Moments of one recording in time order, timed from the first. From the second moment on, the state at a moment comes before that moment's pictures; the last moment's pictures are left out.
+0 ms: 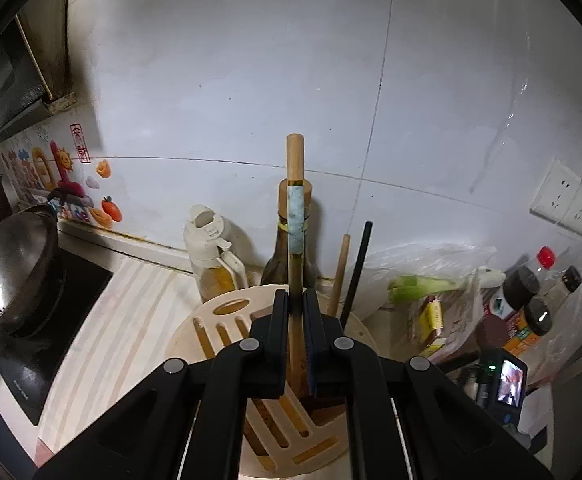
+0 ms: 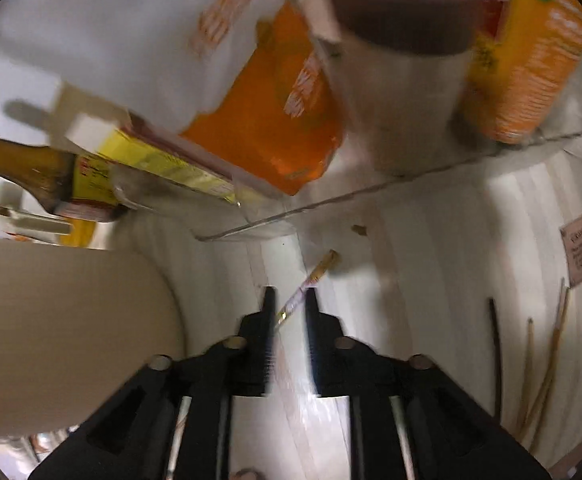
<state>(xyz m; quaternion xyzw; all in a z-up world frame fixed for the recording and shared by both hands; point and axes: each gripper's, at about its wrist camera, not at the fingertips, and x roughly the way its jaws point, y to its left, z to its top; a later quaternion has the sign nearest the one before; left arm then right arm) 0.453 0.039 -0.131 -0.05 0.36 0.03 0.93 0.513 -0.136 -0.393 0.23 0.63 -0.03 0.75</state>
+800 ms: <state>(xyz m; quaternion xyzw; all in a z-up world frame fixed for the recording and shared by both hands) 0.450 0.034 -0.136 -0.04 0.37 0.04 0.93 0.475 -0.145 -0.374 0.16 0.57 -0.03 0.80</state>
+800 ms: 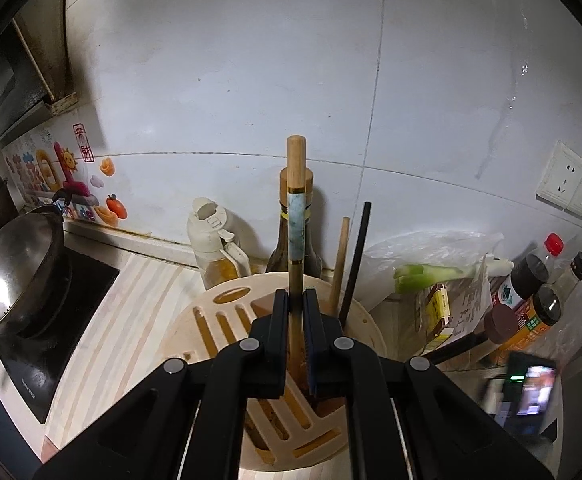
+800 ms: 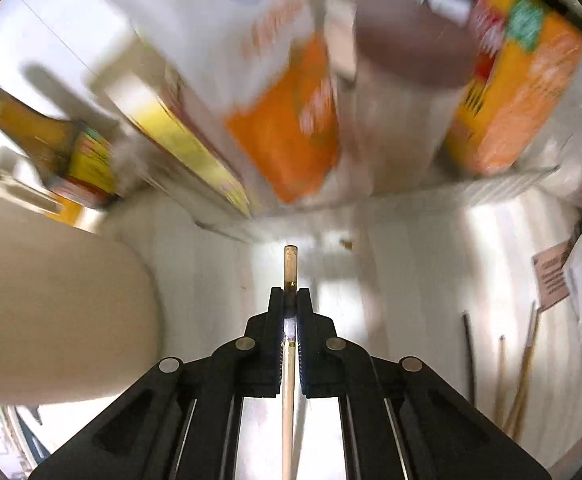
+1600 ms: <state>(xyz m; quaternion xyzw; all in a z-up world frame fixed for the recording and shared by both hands) 0.444 0.034 -0.152 -0.04 0.39 0.04 0.92 0.495 -0.102 -0.422 0.06 0.67 -0.03 0.74</state>
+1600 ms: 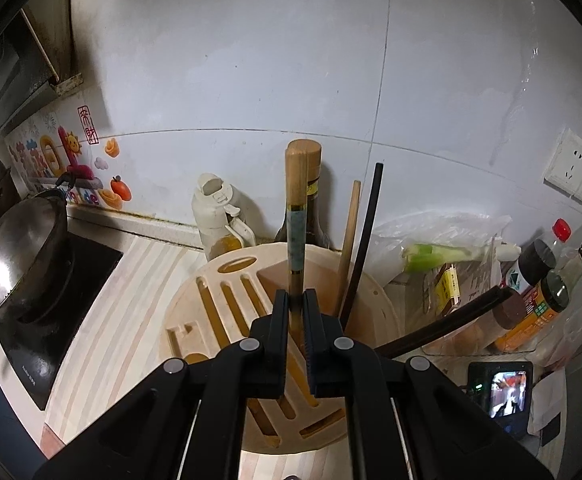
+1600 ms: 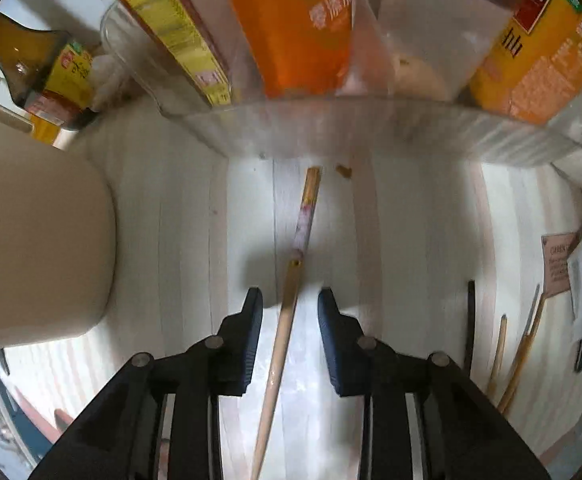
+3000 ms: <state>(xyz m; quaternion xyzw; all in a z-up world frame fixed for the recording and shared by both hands) 0.448 0.063 -0.130 -0.10 0.39 0.02 0.92 0.502 -0.067 -0.088 0.20 0.26 0.13 0.94</state>
